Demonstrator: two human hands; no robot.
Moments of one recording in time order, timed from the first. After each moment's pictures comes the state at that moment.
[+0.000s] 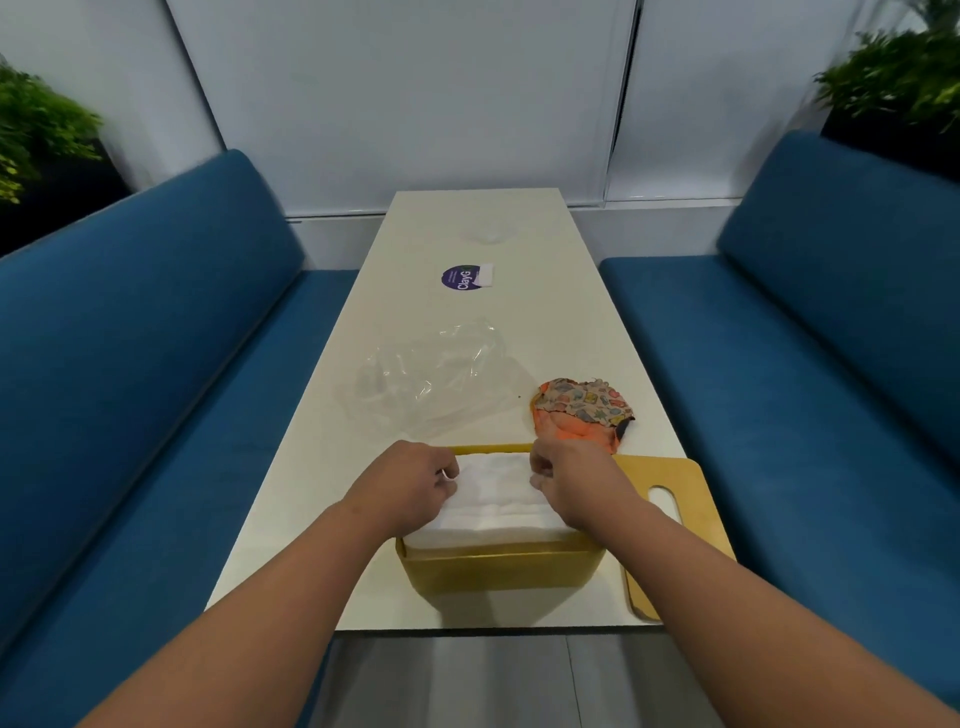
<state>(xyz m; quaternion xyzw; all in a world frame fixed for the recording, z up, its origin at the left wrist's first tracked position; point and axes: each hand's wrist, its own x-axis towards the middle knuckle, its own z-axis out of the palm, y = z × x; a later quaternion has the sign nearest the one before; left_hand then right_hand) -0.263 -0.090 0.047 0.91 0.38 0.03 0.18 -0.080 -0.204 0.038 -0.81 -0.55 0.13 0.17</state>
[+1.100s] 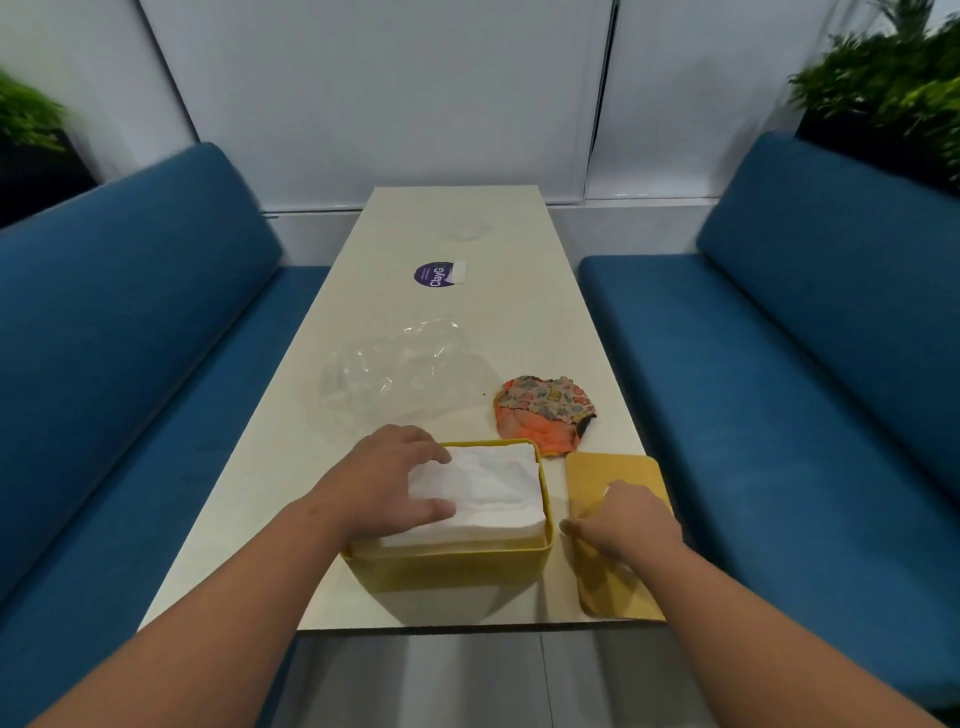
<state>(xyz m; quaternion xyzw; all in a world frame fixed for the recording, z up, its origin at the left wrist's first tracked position) -0.244 -0.114 0.064 0.94 0.31 0.01 0.15 -0.008 -0.263 -0.018 -0.93 -0.29 0.20 0.03</state>
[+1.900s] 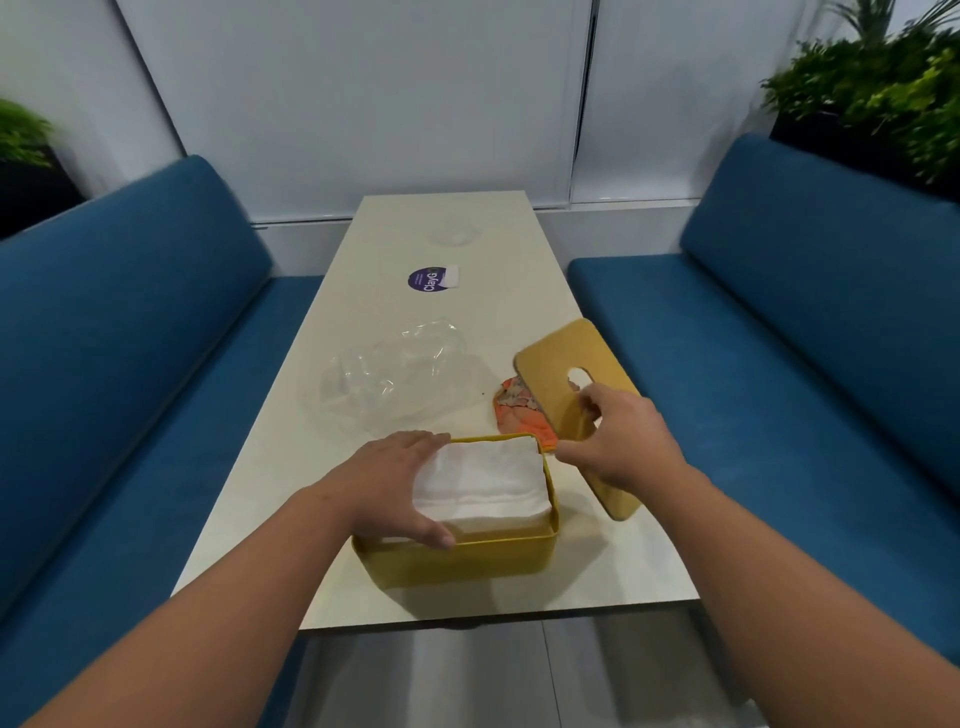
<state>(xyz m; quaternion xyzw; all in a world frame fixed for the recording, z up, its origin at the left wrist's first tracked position) -0.253 -0.103 0.060 0.94 0.29 -0.12 0.14 -0.024 -0.253 0.079 -0.87 -0.43 0.09 0.23</state>
